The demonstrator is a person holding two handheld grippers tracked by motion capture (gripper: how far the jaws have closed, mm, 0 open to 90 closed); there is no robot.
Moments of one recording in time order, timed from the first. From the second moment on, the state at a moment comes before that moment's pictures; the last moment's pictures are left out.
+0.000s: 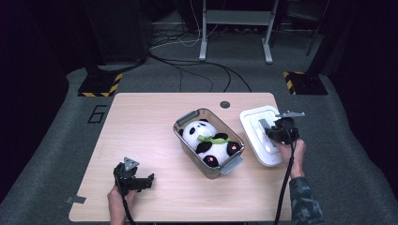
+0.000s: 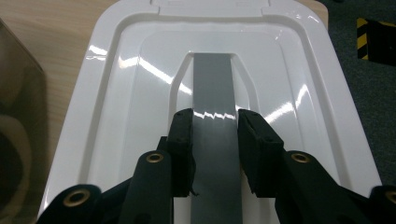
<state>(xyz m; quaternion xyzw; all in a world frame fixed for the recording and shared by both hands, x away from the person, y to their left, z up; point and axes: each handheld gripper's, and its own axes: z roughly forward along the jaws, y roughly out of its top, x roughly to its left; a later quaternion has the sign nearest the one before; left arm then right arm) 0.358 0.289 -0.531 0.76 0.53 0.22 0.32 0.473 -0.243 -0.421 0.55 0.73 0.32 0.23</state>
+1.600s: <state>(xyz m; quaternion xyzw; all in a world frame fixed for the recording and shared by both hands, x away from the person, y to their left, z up) 0.359 0.289 -0.531 0.76 0.53 0.22 0.32 0.449 -0.134 -0.327 0.42 0.79 0.39 0.21</state>
